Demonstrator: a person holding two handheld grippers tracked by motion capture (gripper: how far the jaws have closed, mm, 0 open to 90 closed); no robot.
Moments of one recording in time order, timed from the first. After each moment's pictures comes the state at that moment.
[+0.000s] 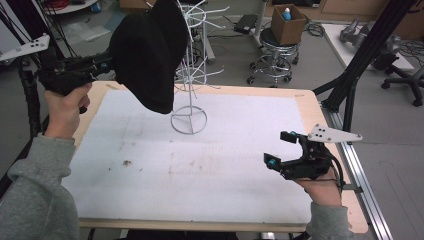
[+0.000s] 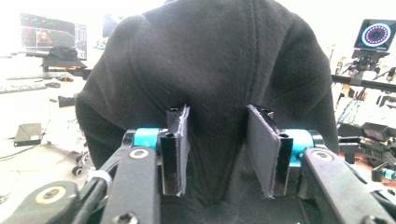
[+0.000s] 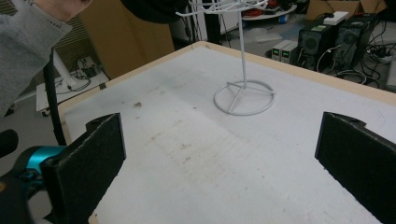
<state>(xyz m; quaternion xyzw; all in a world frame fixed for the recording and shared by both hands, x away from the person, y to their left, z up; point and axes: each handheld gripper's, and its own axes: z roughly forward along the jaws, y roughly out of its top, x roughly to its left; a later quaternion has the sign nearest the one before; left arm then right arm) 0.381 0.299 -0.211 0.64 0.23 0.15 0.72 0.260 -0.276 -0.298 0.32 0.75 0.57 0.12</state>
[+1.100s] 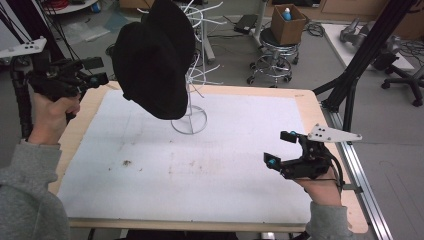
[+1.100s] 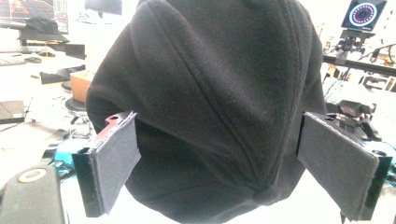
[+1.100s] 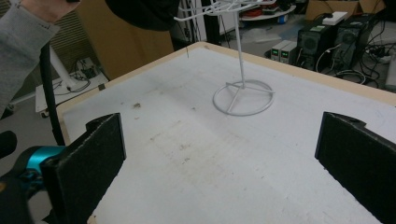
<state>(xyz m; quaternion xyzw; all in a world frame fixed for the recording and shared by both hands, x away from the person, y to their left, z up) 0.367 0.310 -0.210 0.68 0.22 0.11 0.69 0.261 -0.277 -0.299 0.33 0.74 0.57 0.12</state>
